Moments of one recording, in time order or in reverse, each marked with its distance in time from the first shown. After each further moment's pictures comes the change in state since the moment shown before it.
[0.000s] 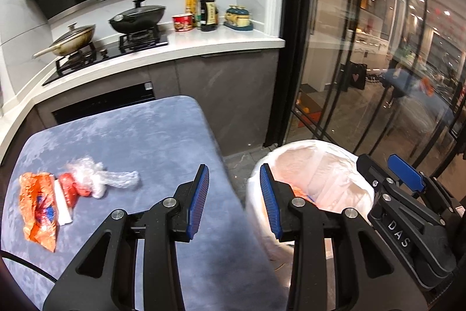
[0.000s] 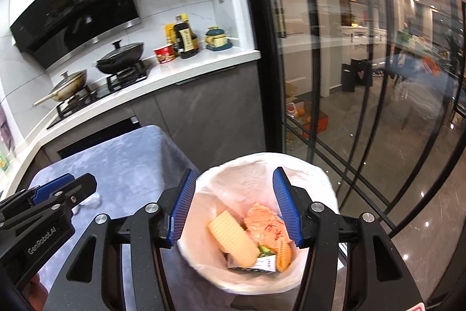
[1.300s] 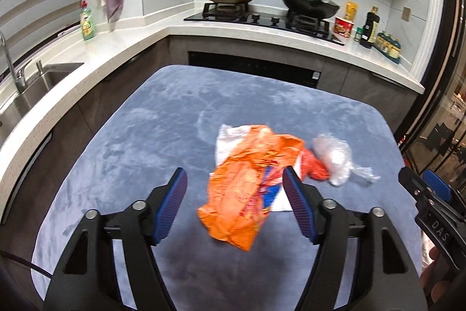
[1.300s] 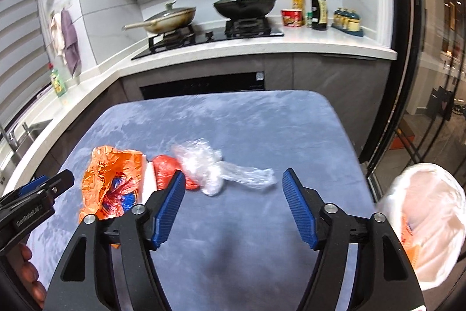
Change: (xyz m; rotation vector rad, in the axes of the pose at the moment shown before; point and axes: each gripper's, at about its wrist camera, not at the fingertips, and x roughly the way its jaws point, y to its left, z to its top) left arm -0.055 0.318 -0.073 -0.407 0.047 0.404; right arm 0.043 0.285 -0.050 -0.297 0.157 0.324
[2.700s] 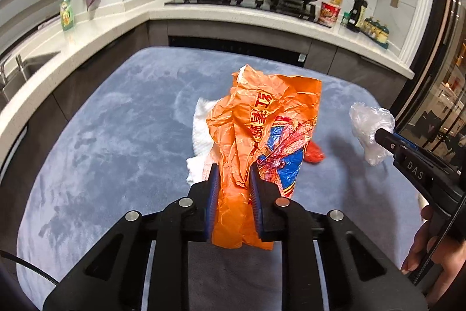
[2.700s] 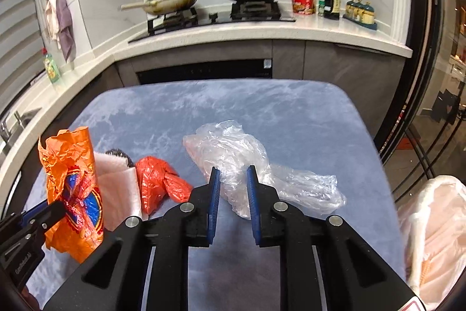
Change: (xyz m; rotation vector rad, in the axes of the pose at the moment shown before) left arm 0.025 -0.013 -0.017 0.037 0.048 -0.092; right arm 0.056 0.001 0.013 -0.022 0.046 -0.005
